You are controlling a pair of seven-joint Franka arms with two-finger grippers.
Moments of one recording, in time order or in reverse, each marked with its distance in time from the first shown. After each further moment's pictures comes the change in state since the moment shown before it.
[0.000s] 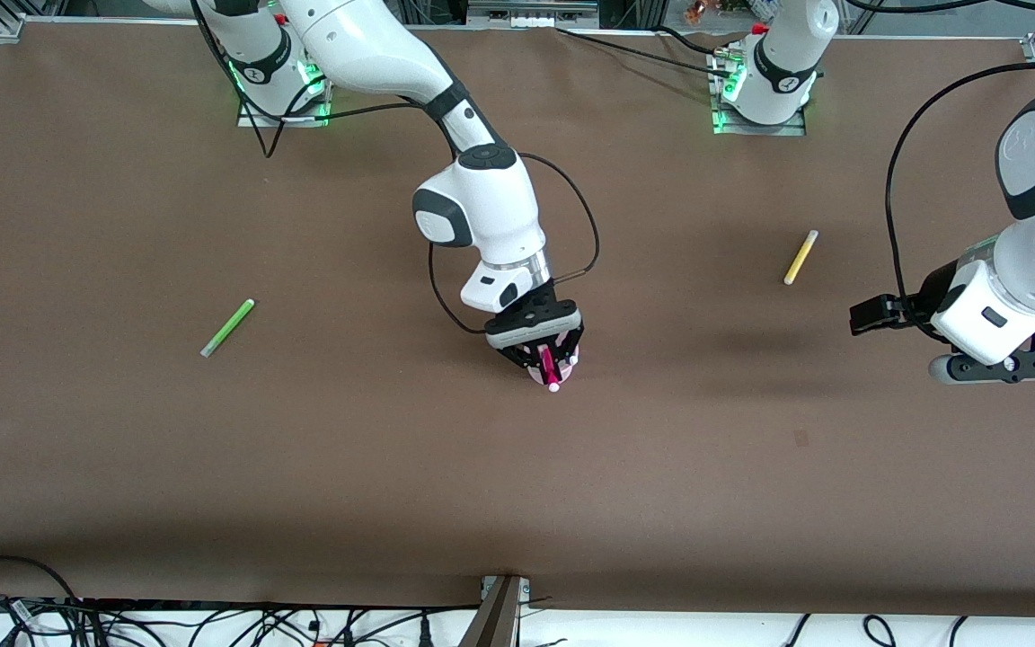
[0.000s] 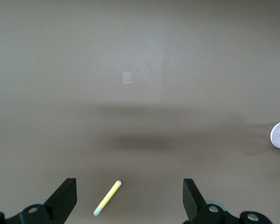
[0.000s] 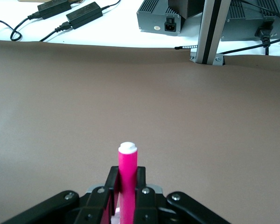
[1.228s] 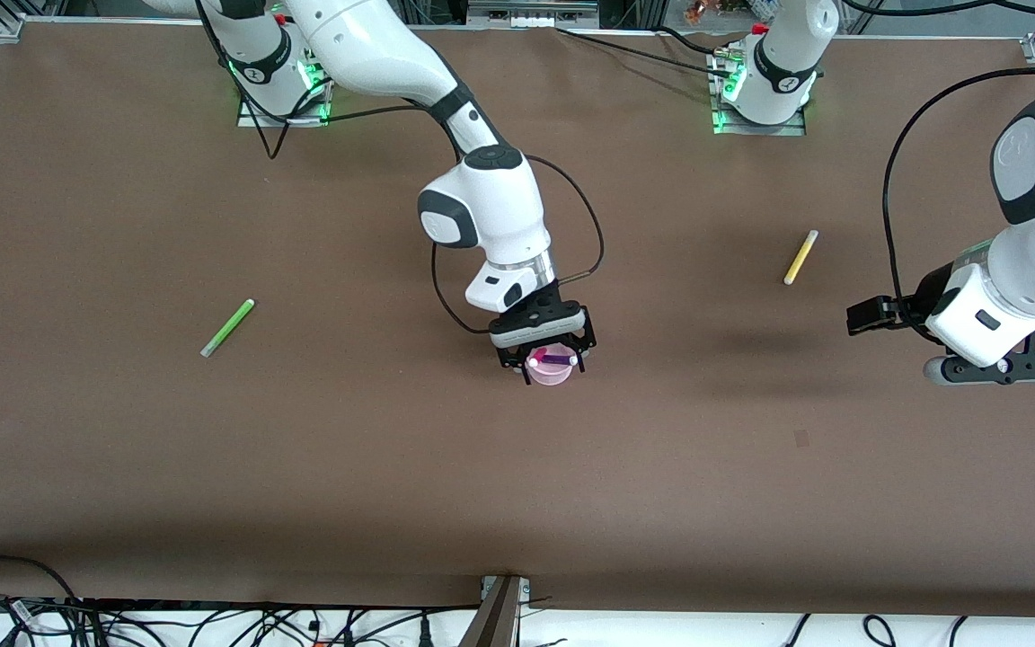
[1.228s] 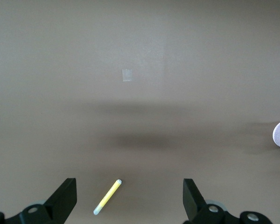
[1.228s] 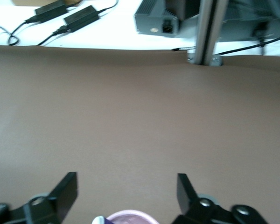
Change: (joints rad) left arm 0.000 0.003 0.000 -0.011 0.000 0.004 0.001; right arm 0.017 -0.030 -0.021 0.020 0.000 -0.089 0.033
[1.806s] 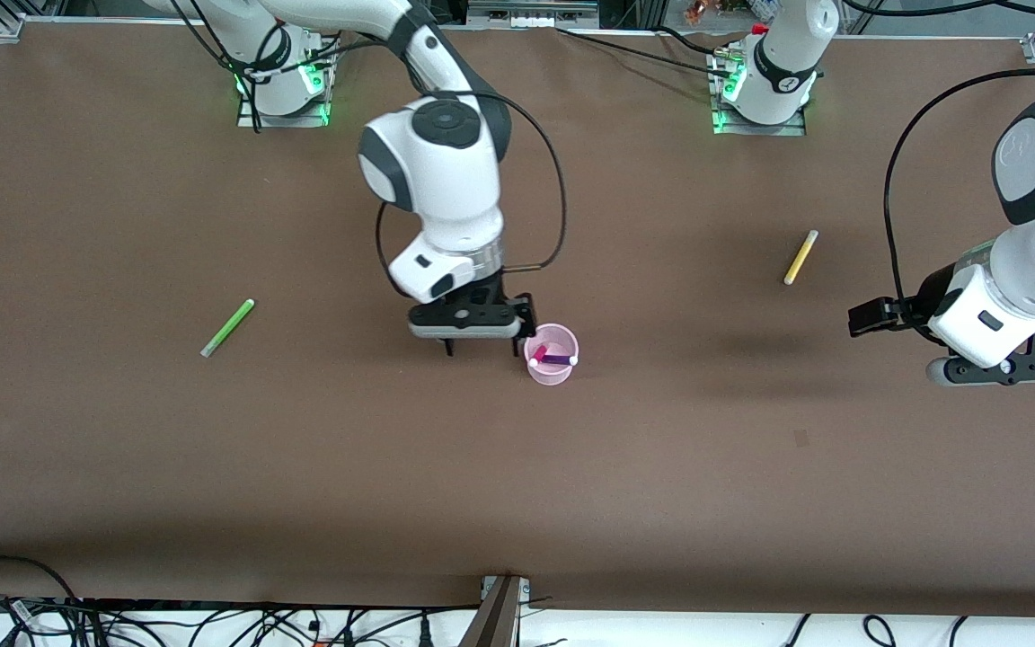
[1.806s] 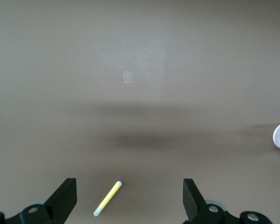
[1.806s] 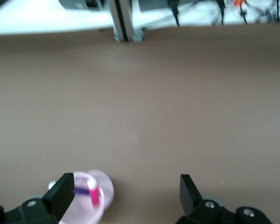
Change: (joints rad) left arm 0.002 0.000 0.001 0.000 0.000 0.006 0.000; right arm -0.054 -0.229 -0.034 -0.014 0.267 -0.508 -0.187
